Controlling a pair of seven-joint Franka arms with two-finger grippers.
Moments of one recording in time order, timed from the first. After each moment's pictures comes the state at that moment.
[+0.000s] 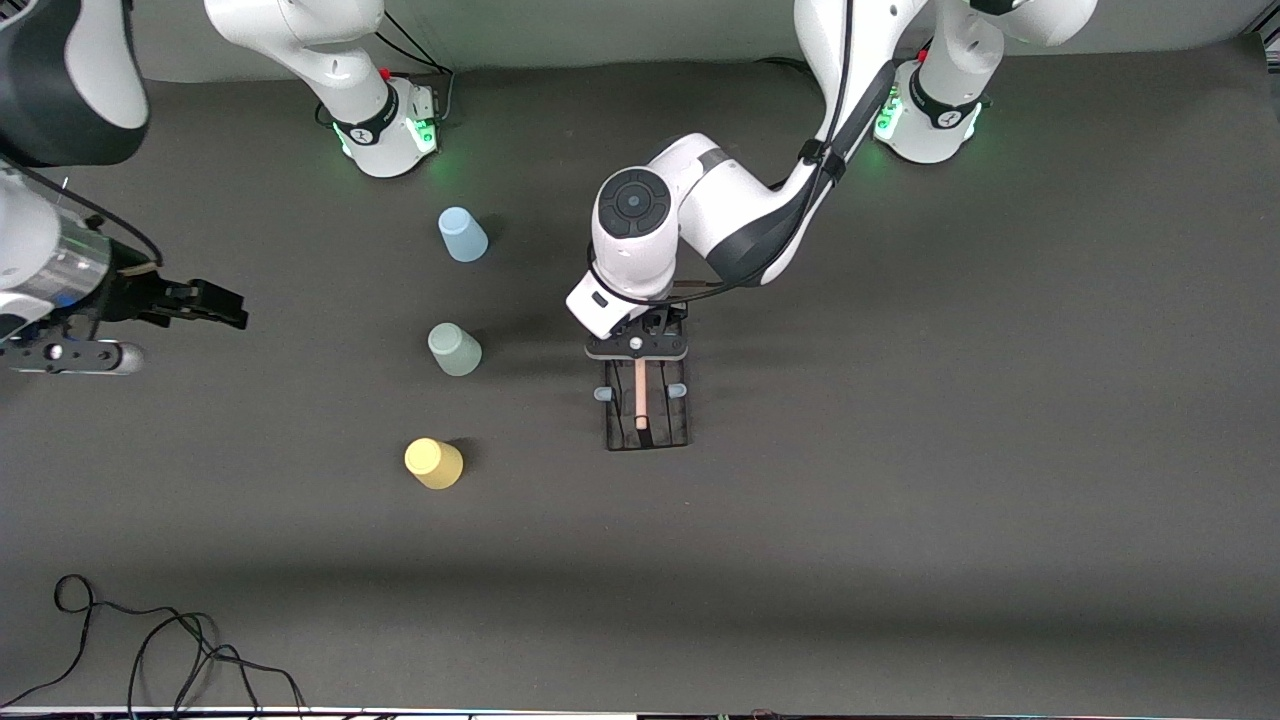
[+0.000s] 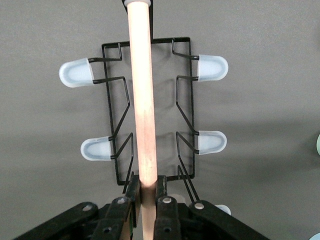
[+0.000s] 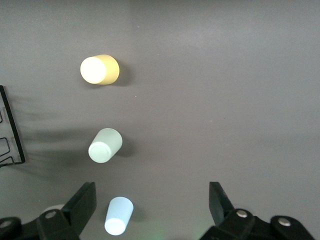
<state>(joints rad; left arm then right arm) -0.79 0.61 -0.05 -1.41 -0.05 2.02 -0.80 0.08 0.03 -0.02 -1.71 0.00 1.64 0.15</state>
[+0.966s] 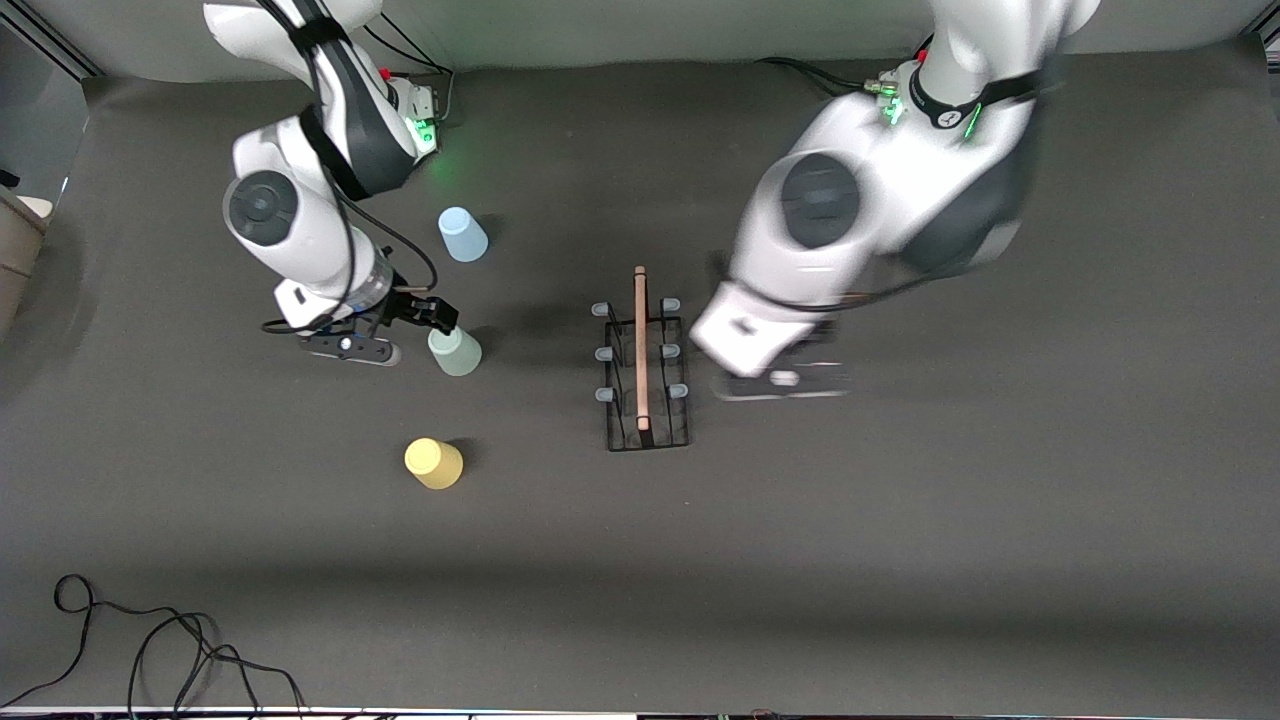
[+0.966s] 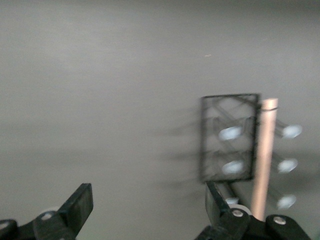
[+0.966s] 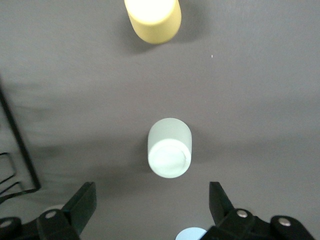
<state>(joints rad) -0.50 0.39 0.01 -1.30 -0.05 1.61 -0.49 0.37 0.04 -0.02 -2.27 0.06 2.24 0.52</state>
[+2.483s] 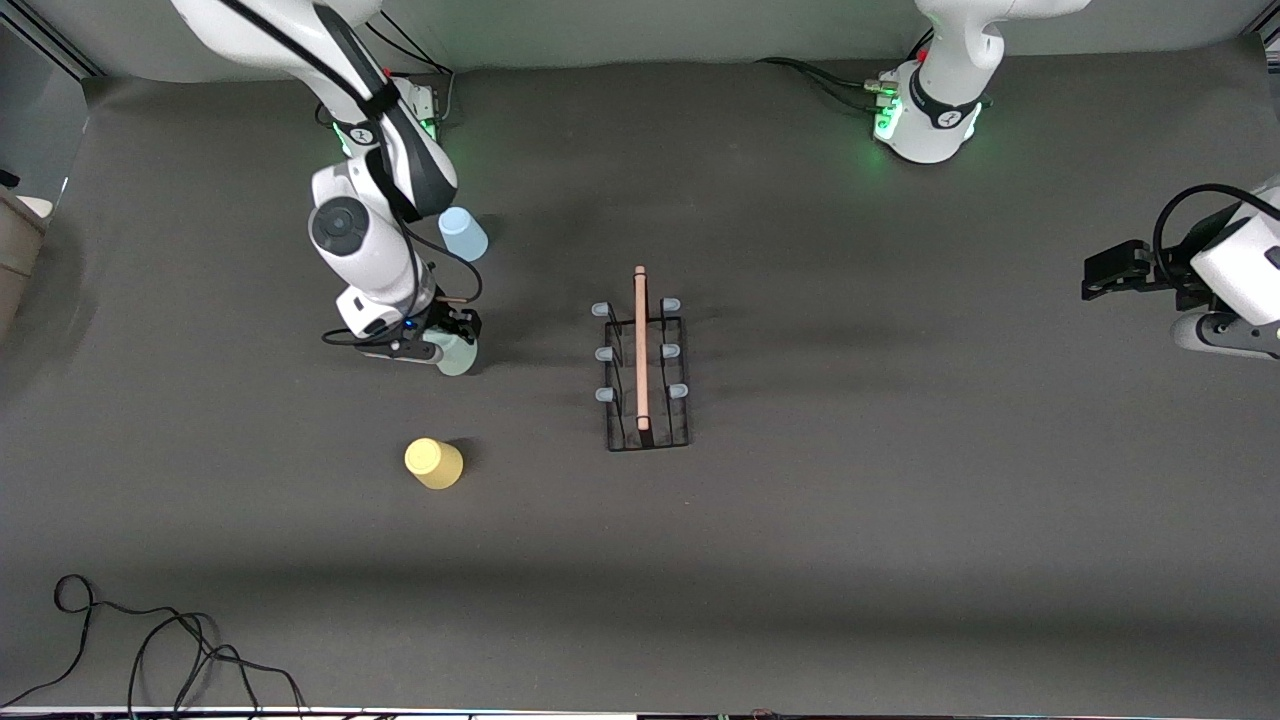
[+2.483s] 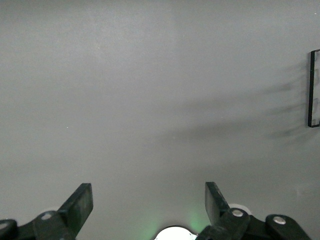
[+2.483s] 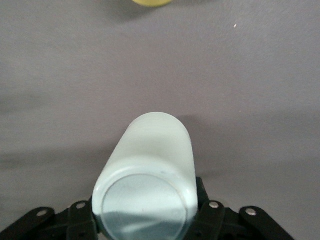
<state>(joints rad) -0.03 0.14 -0.01 -1.43 0.00 1.42 0.10 0.42 0.09 -0.03 -2.45 0.06 2.55 0.52</state>
